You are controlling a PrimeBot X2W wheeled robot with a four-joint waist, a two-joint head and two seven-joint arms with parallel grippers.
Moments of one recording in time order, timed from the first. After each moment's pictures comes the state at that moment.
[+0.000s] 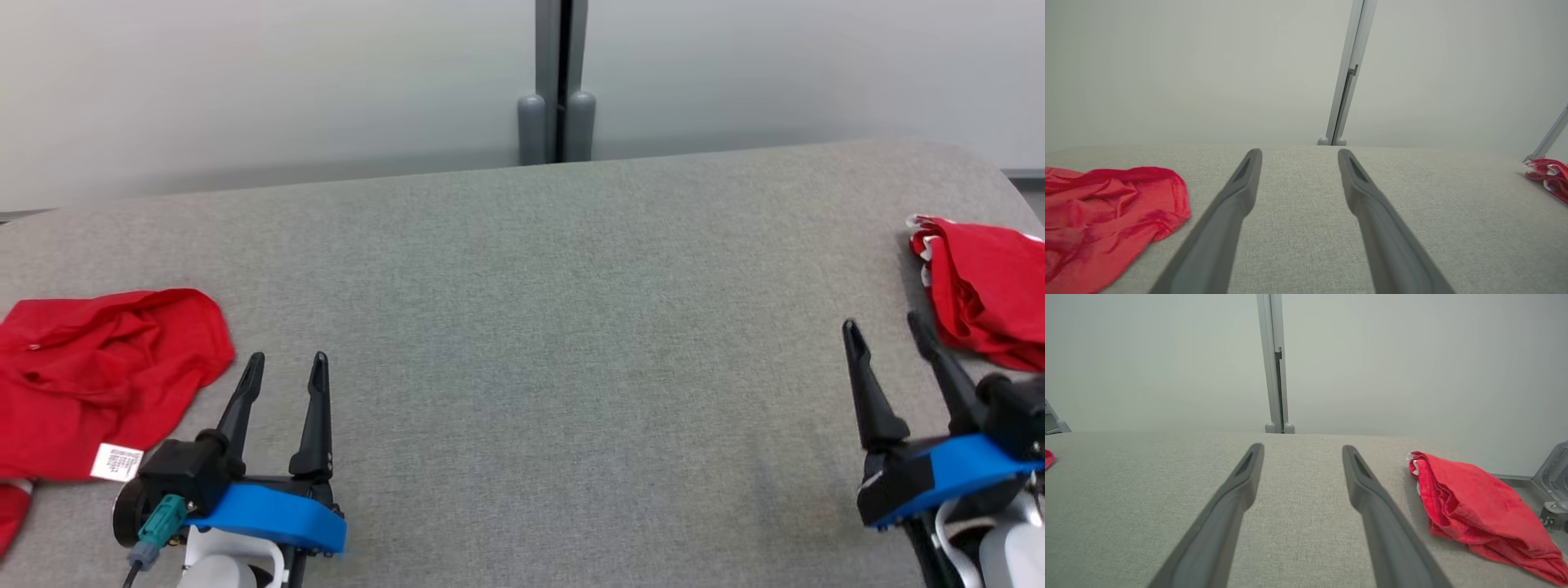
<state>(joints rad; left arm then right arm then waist) -0.14 0.18 -0.18 0.30 -0.35 -0.10 -0.26 -0.14 -0.18 -0.05 0.08 0.21 0.13 -0.03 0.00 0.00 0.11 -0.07</state>
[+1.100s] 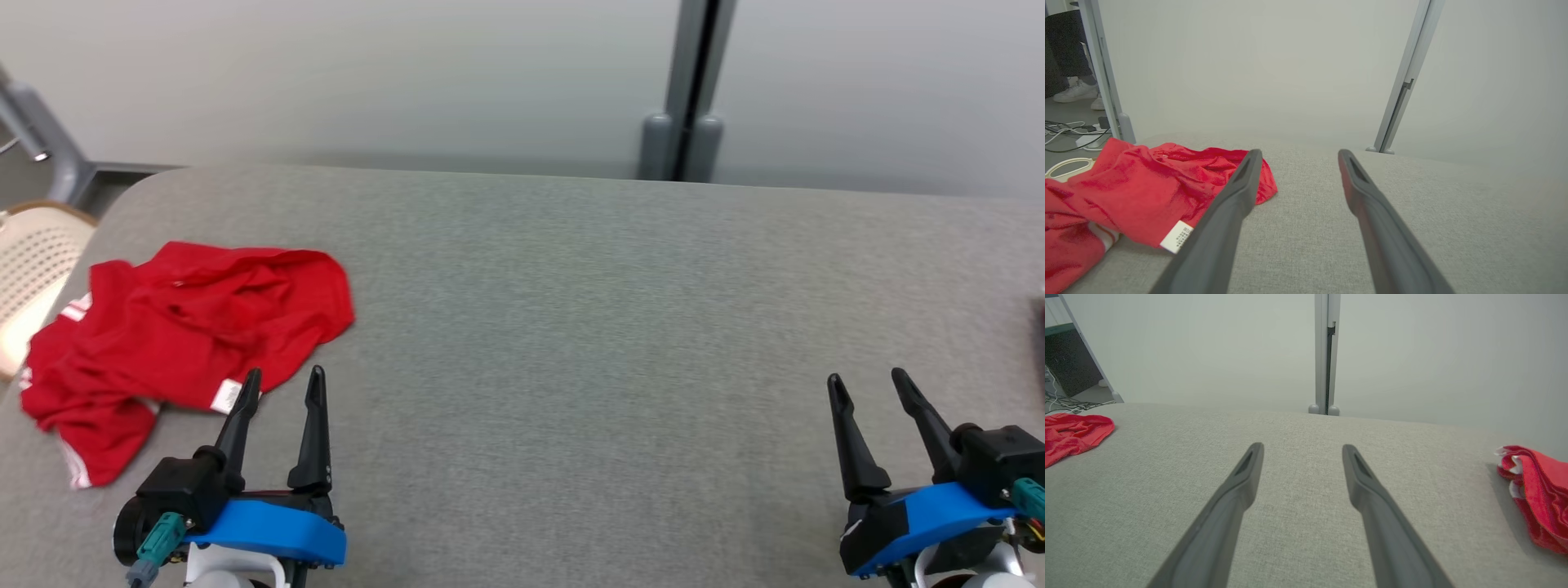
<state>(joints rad) -0.10 0.13 -0.11 0.29 -0.30 -0.12 -0.26 -0.01 -0.10 -0.08 0.04 0.14 0.13 -0.01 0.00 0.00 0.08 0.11</state>
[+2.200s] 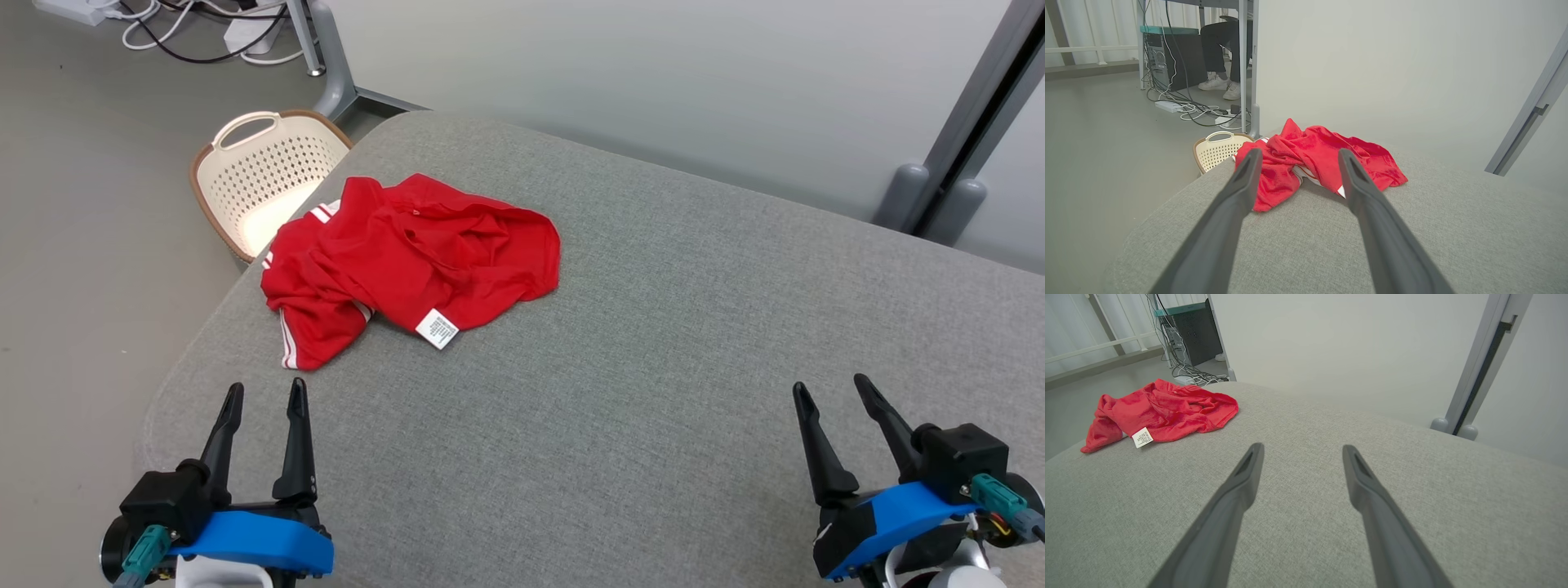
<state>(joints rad) -0.07 0.12 -0.07 0.29 -0.30 -0.13 -0.26 -0.05 -0.11 -0.01 0.12 0.14 0.13 -0.04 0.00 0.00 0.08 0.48</state>
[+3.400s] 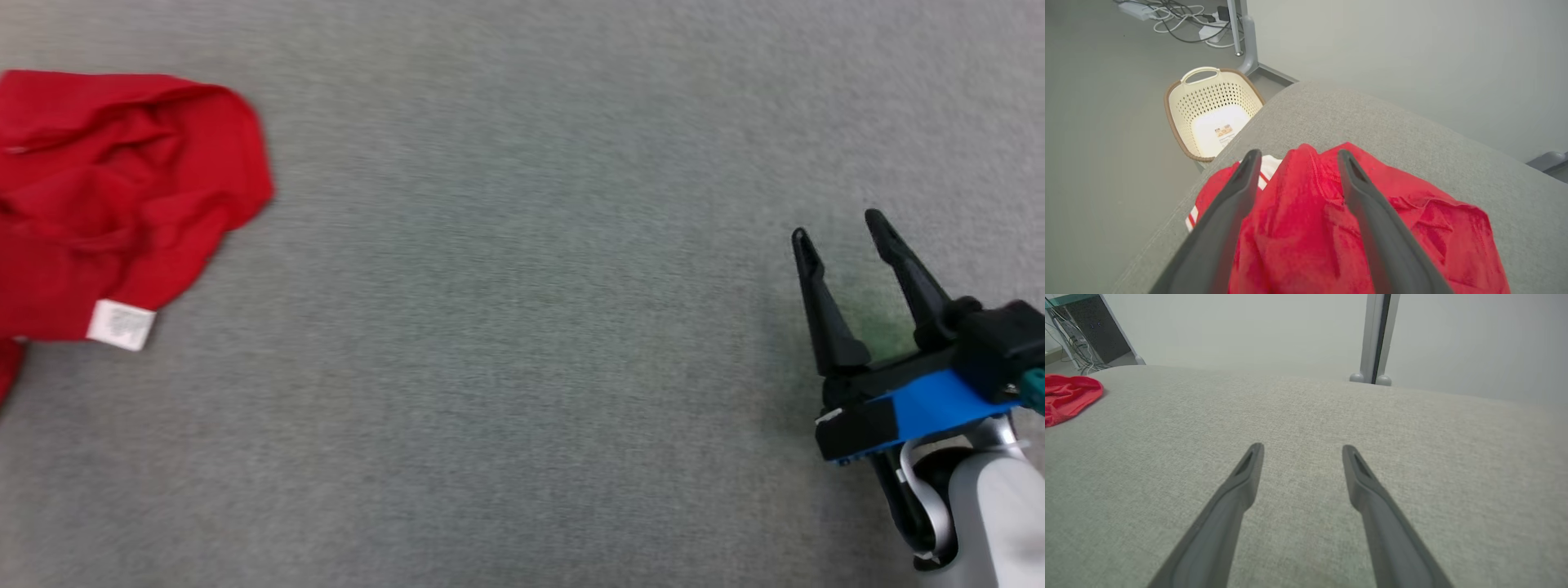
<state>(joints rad) -0.61 0.59 0.17 0.42 -0.70 -0.05 0.38 -0.24 -0.14 0.05 -0.08 0.14 0.13 0.02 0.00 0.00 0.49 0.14</state>
